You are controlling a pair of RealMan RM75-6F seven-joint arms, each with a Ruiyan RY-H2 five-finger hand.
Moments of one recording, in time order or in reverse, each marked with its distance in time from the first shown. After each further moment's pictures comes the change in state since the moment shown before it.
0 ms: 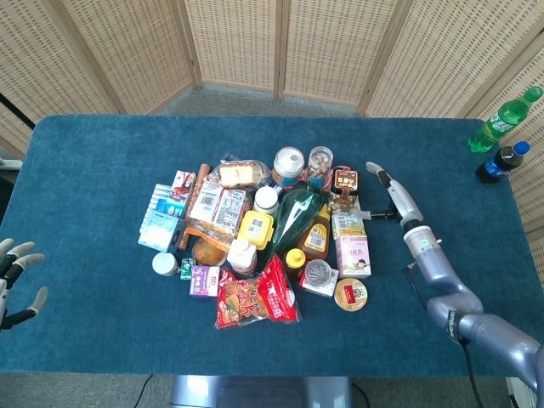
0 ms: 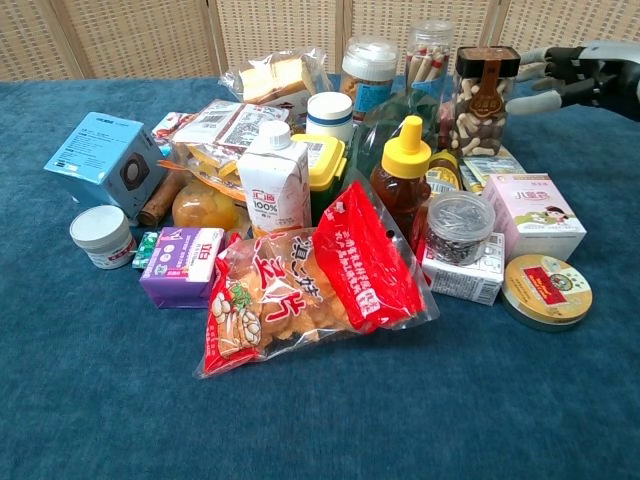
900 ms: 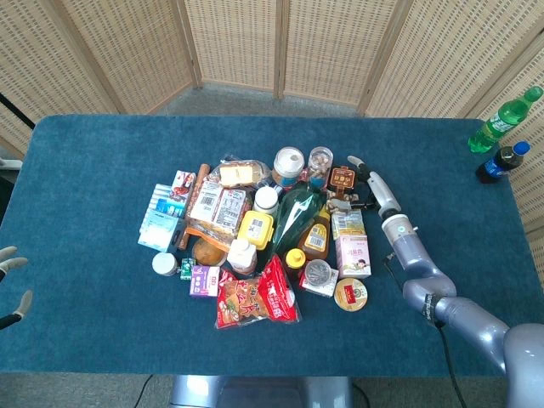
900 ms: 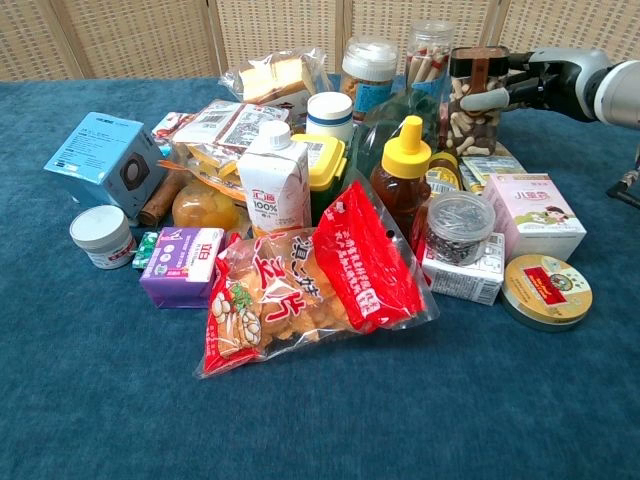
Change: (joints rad) left arm 0.033 -0.003 -0.002 0.040 -0.027 0.022 -0.042; right arm 0.098 -0.097 0.054 0.099 0.094 -0.112 -0.027
